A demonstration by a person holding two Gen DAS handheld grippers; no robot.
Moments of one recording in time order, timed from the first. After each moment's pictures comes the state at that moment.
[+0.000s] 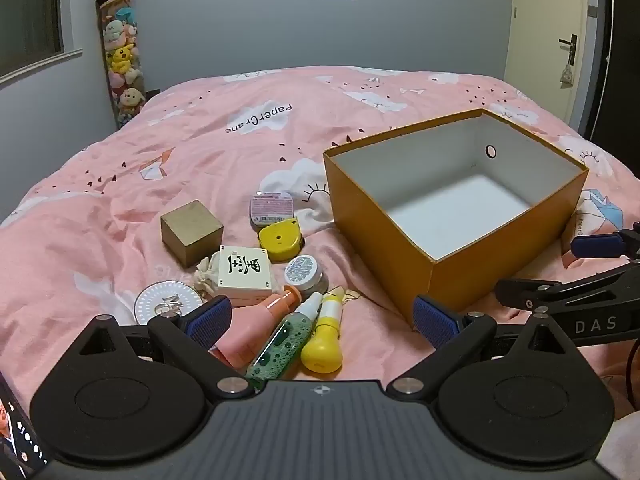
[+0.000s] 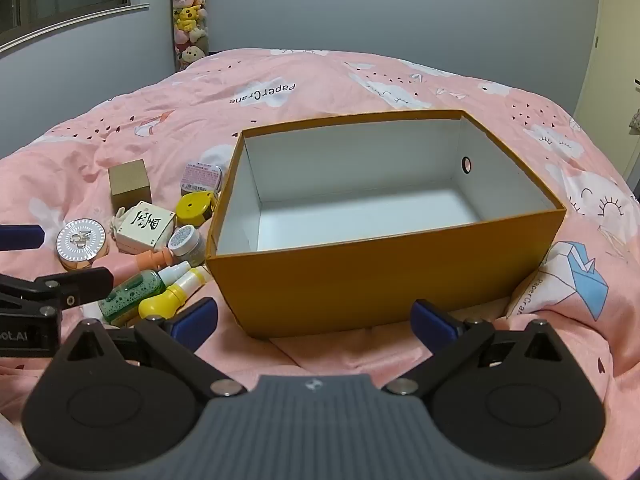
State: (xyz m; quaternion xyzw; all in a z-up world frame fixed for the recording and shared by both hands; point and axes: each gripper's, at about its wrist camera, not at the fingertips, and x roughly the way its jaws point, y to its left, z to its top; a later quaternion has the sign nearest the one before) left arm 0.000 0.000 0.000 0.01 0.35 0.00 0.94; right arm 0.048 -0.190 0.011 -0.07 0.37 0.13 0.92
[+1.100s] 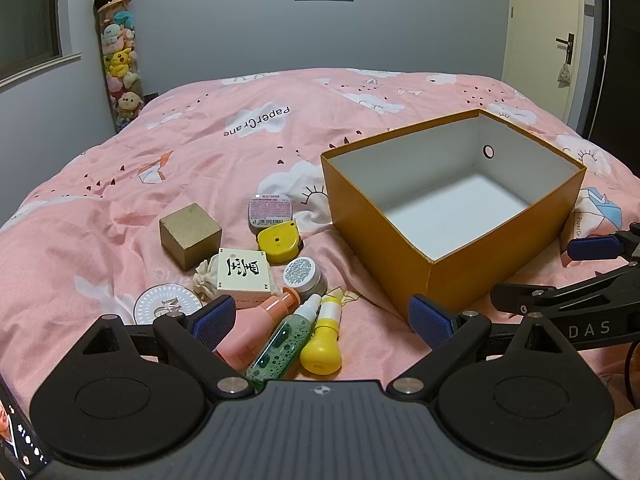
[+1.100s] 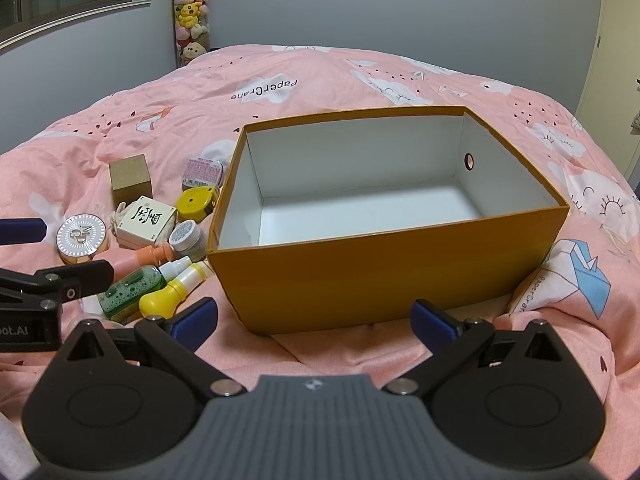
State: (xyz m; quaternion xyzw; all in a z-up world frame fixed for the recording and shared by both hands) left arm 0.000 -0.002 0.004 0.02 0.34 -0.01 0.94; right arm 0.047 -0.188 0.009 -0.07 0.38 0.13 0.91
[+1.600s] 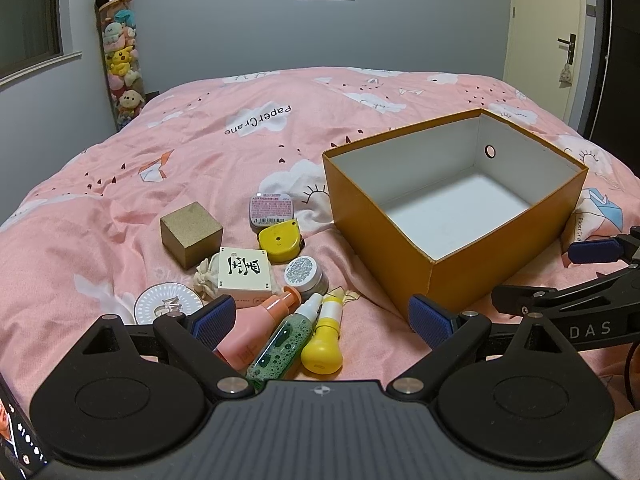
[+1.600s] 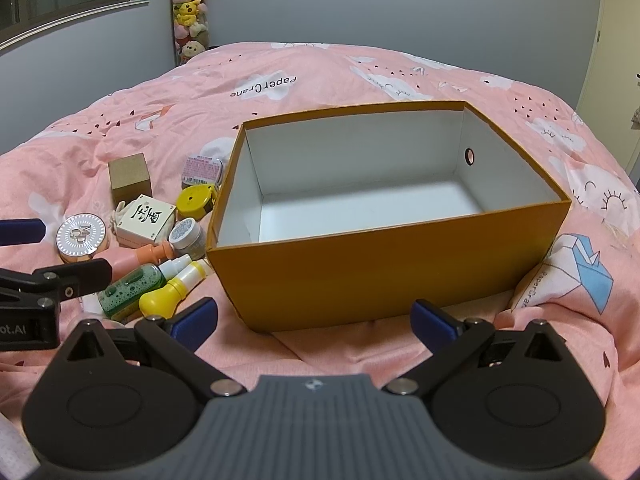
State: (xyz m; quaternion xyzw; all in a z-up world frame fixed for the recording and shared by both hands) left arm -0.001 -0.002 0.004 0.01 0.34 -0.01 0.94; right arm 0.048 -0.187 0.006 -0.07 0.38 0.13 0.91
